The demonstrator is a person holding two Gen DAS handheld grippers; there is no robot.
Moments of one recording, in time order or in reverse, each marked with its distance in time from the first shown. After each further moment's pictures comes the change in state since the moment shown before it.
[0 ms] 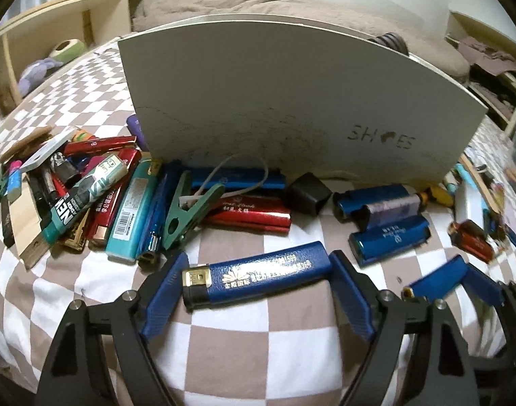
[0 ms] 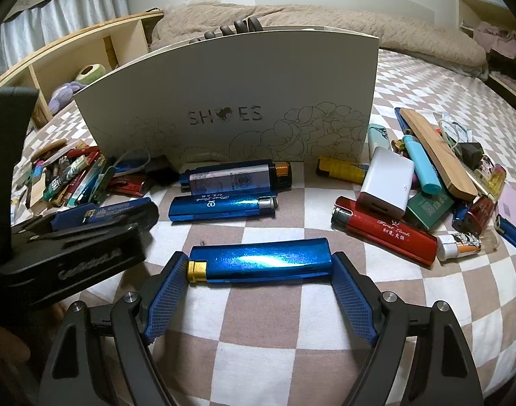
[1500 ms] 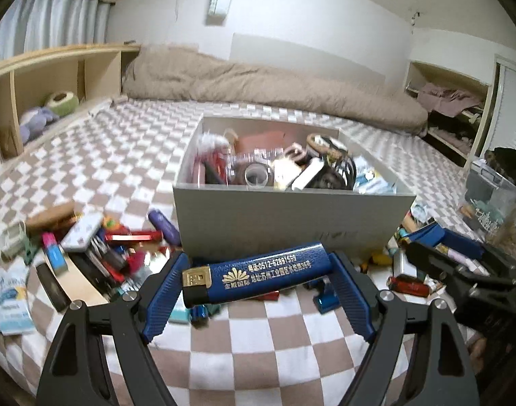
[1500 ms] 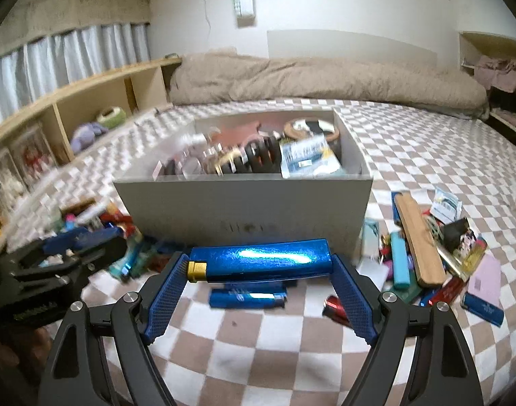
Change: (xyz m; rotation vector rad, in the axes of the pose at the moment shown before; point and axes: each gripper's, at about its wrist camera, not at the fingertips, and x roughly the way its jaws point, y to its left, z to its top) left arm -0.100 0.034 0.035 0.028 -0.291 -0.131; right arm -0.069 0.006 0.061 -0.029 -0.220 0.051
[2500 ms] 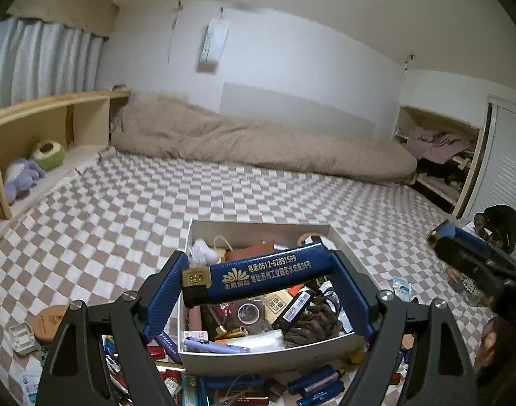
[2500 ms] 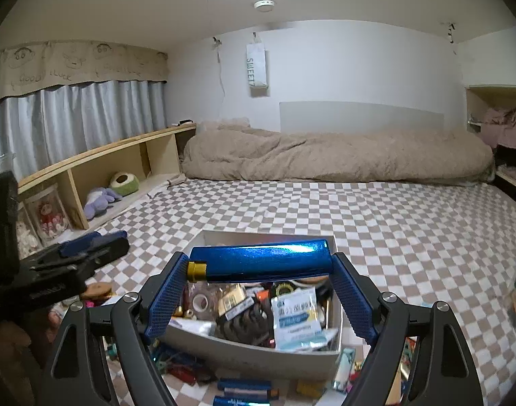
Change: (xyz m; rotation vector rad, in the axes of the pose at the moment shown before) left arm 0.003 0.009 0.134 -0.027 -0.124 -0.071; right arm -0.041 -0.011 0.128 -0.050 -0.227 0.056
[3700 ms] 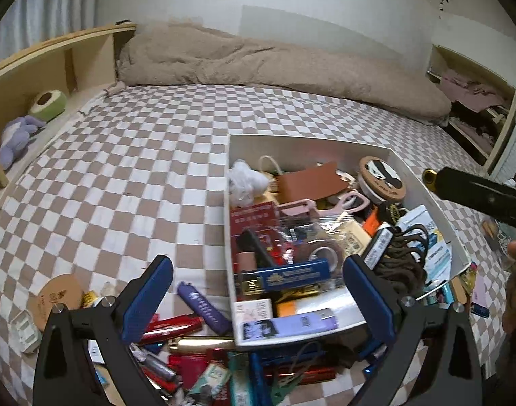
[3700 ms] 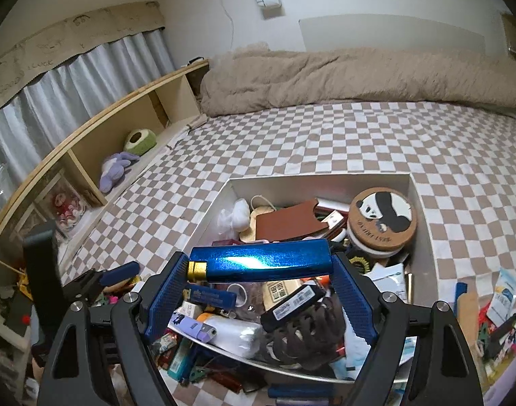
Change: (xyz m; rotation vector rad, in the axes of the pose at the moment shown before) left arm 0.073 0.057 -0.032 0.026 0.290 0.112; right arm 0.128 0.017 -0.005 0.137 0.349 0.167
